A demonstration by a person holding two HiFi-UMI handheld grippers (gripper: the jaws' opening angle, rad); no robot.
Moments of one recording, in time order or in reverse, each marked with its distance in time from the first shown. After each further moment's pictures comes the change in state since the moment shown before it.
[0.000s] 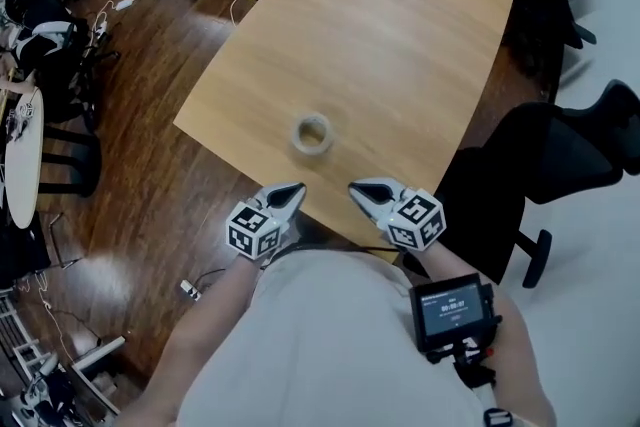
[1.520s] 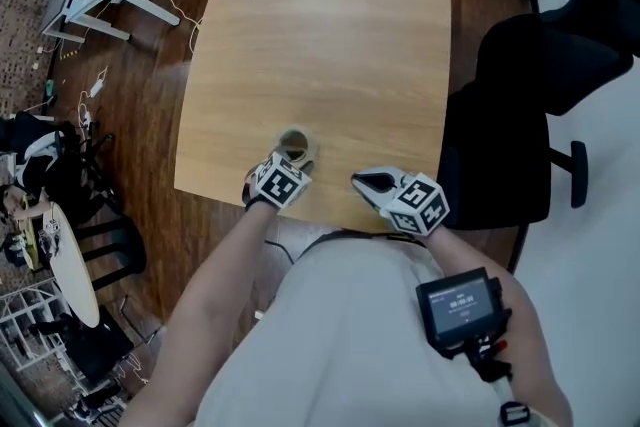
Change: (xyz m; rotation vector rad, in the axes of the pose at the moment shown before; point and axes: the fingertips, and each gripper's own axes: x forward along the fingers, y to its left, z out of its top) left arm 0.112 0.081 -0.017 0.583 0.734 -0.067; right arm 0.007 -0.038 -0.021 0.232 -0.149 -0.179
